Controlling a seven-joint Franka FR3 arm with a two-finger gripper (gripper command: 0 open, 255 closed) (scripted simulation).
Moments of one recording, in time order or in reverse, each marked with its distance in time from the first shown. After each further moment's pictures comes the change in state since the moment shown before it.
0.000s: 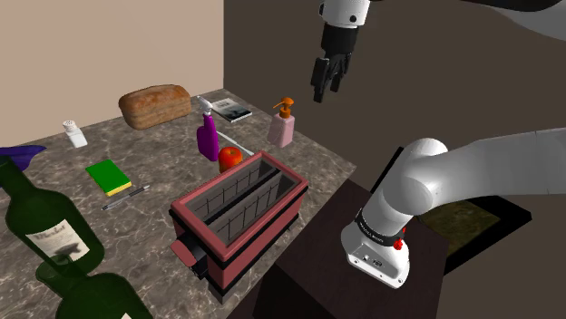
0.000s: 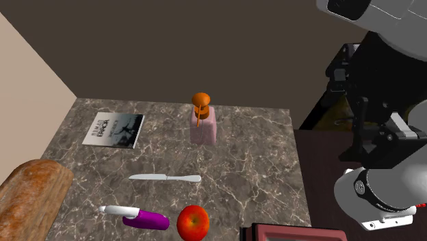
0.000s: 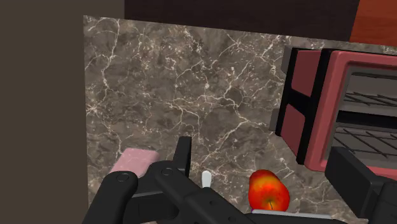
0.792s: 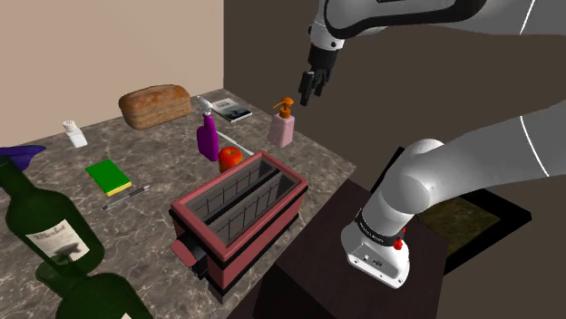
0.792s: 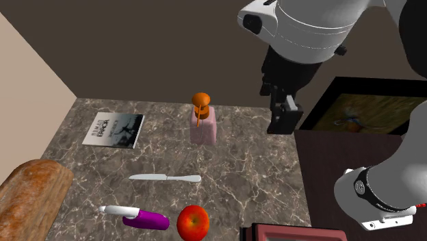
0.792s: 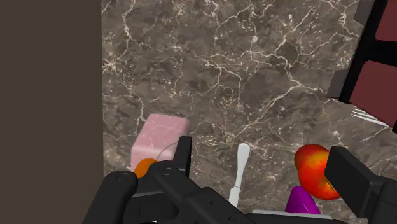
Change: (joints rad) arm -0.046 0.184 -0.140 -0.079 -0.092 0.364 -0.163
